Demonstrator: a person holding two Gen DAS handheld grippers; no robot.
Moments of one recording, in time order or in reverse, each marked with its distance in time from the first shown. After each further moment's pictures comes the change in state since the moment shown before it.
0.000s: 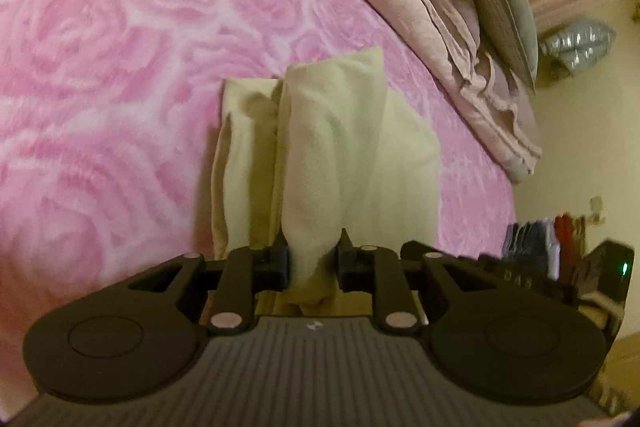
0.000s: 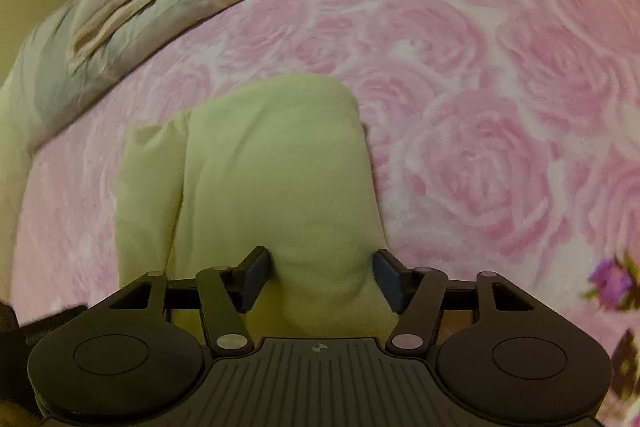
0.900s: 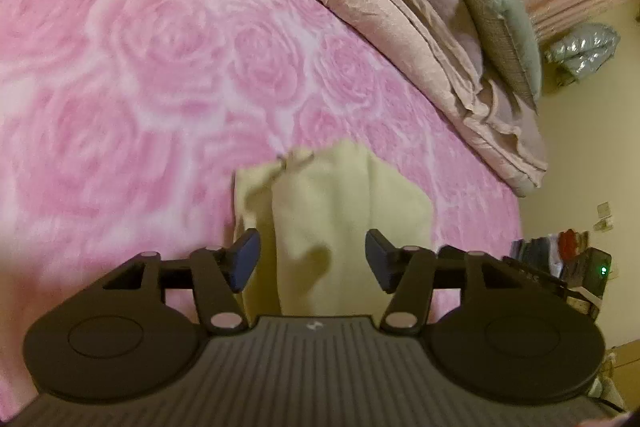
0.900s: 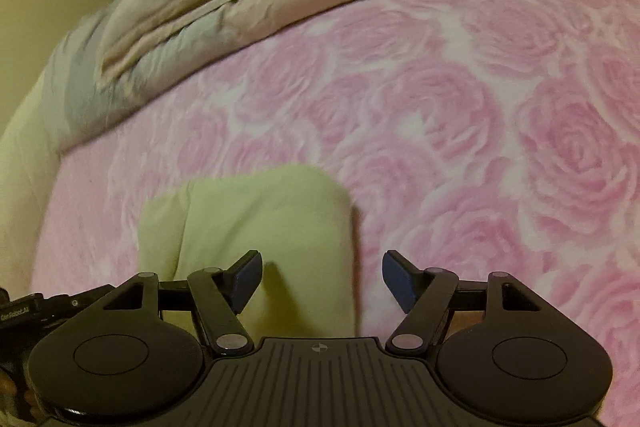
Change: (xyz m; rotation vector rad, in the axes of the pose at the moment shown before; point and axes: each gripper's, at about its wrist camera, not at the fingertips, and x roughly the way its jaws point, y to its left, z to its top) left arm -0.014 -0.010 0.062 0.067 -0.024 0.064; right arm 0.001 -0.034 0.056 -0.012 -0.018 0.137
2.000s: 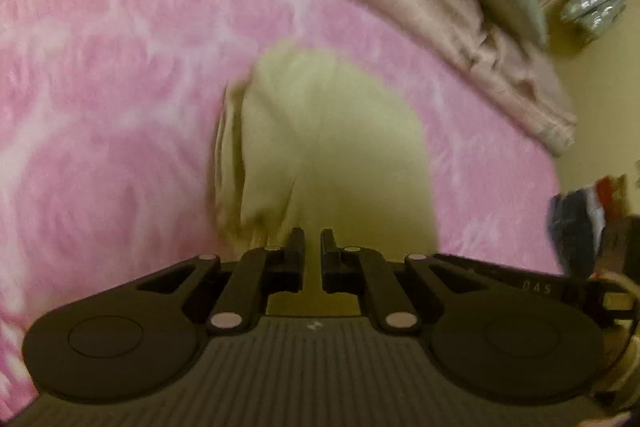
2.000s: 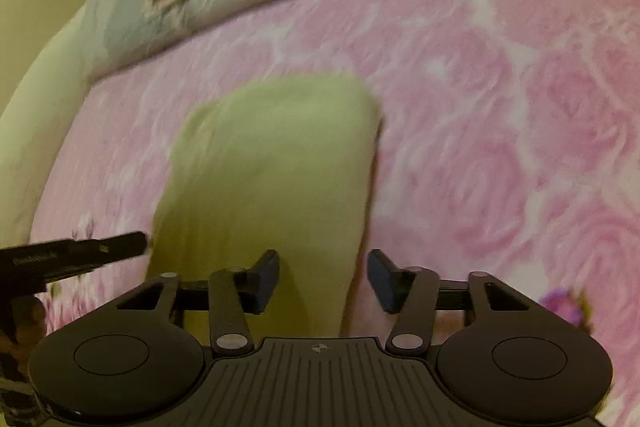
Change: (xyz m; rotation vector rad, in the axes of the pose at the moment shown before) left arm -0.028 -0.048 -0.117 0.060 -0.027 0.151; right arm -0.029 0.015 -0.088 -0.201 0.095 0.015
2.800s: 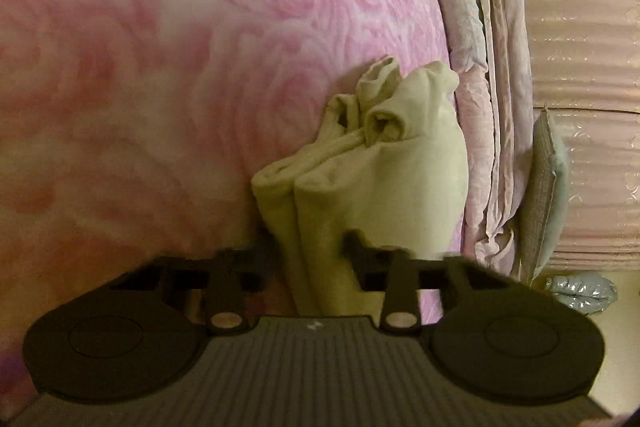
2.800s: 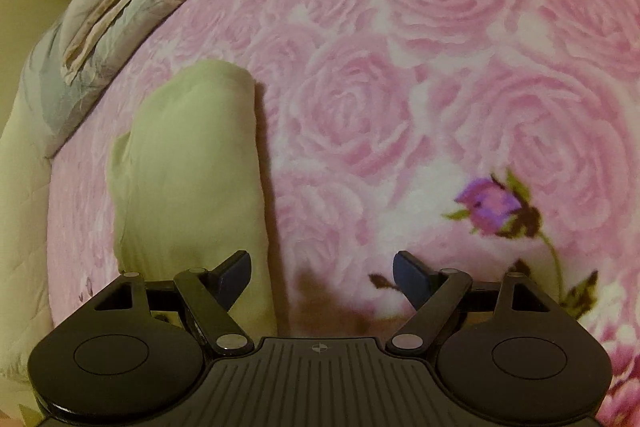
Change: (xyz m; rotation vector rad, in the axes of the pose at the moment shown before) left arm 0.019 0.049 -0.115 -0.839 -0.241 -0.161; right arm -0.021 -0.074 -0.009 0.374 0.044 -0.014
